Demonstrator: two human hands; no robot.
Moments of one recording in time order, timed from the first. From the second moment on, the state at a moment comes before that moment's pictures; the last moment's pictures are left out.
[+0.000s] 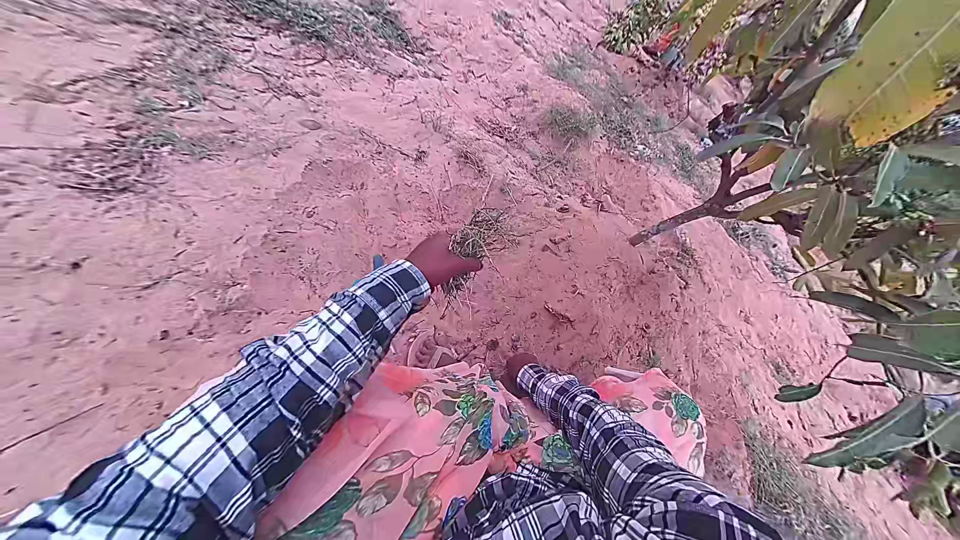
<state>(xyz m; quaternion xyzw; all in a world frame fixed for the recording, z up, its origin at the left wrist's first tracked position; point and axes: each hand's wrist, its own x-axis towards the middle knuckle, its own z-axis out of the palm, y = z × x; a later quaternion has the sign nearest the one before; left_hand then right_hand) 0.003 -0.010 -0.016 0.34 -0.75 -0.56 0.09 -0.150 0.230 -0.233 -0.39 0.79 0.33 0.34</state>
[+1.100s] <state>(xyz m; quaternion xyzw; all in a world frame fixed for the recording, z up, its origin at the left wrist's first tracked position) -0.019 0.047 -0.050 0.31 -0.81 -0.50 -0.04 -0.133 0.218 -0.103 -0.02 0.69 -0.56 0.46</state>
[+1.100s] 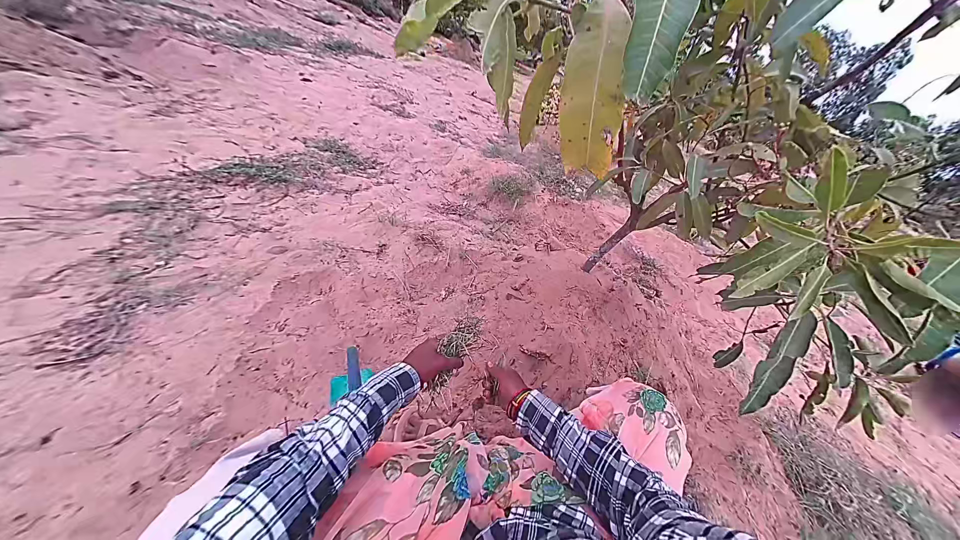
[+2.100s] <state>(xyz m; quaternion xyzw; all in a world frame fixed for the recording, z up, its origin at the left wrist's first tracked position) -0.017 0.065 -0.048 0.36 -0.67 -0.64 0.00 -0.126 0.216 -0.082 0.00 0.55 -0.69 0.47</state>
